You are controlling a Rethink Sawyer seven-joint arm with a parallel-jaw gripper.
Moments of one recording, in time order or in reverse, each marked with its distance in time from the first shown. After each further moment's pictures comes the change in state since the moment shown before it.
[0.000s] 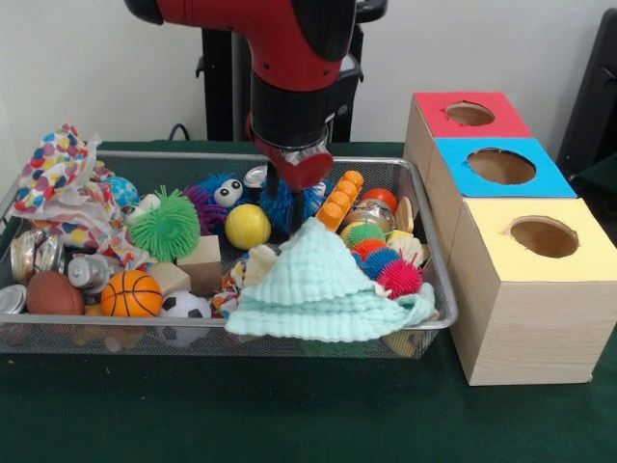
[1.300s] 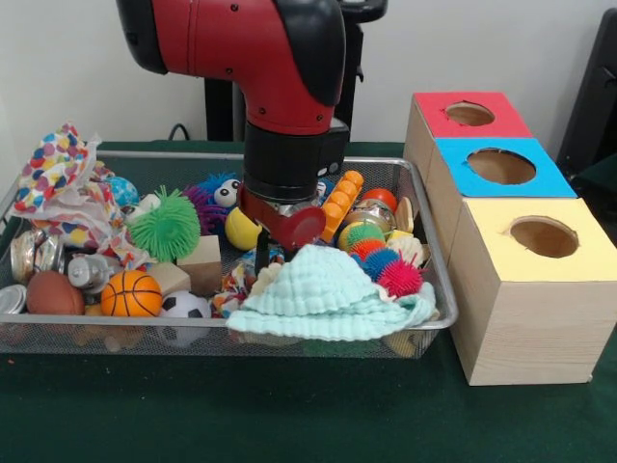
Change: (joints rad) arm 0.016 0.108 -0.044 -0.023 -0.014 -0.443 0.000
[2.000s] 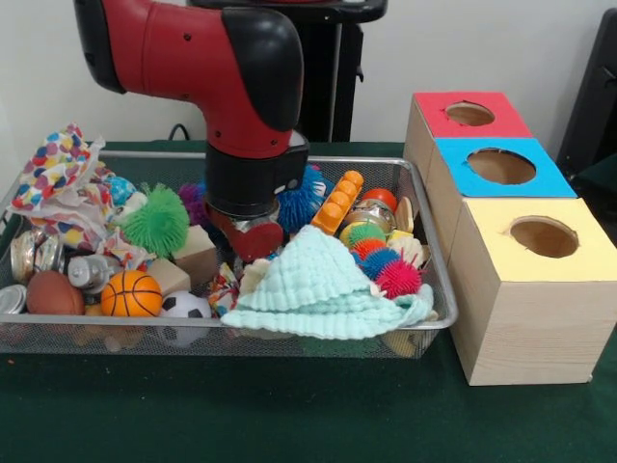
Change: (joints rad) arm -0.061 0.053 -0.004 -0.062 0.001 0.144 0.000
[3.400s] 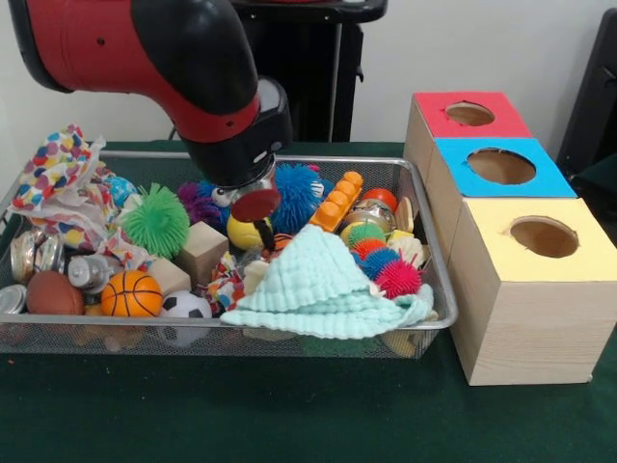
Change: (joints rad) arm -0.174 -0.045 0.194 -0.008 0.146 0.506 0.000
